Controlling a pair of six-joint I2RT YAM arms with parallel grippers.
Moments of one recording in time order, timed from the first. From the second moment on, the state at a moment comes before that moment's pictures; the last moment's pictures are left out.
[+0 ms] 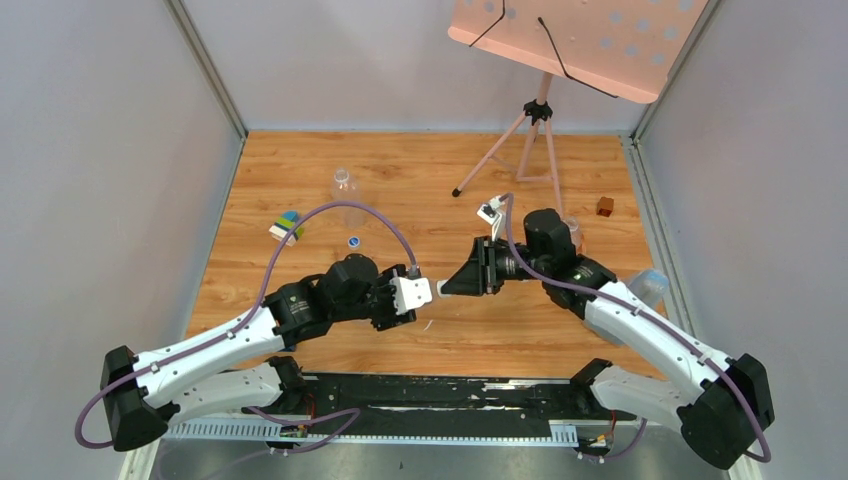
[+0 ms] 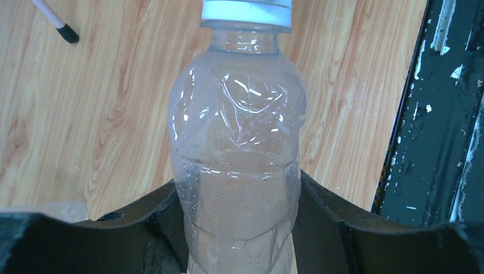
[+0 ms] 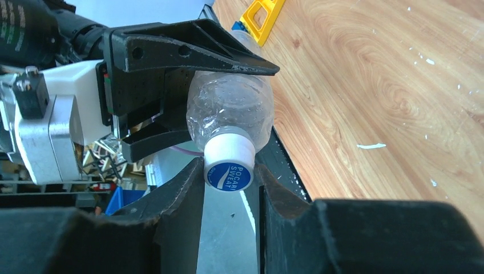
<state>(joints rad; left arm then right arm) -1.01 0.91 0.74 -0.43 0.10 0.41 0.64 1.07 0.79 -0.15 -0.75 0.67</state>
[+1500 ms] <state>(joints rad) -1.01 0.99 0.69 -0.14 0.15 -0.02 0.81 0.90 0.63 0.24 -0.14 0.75</state>
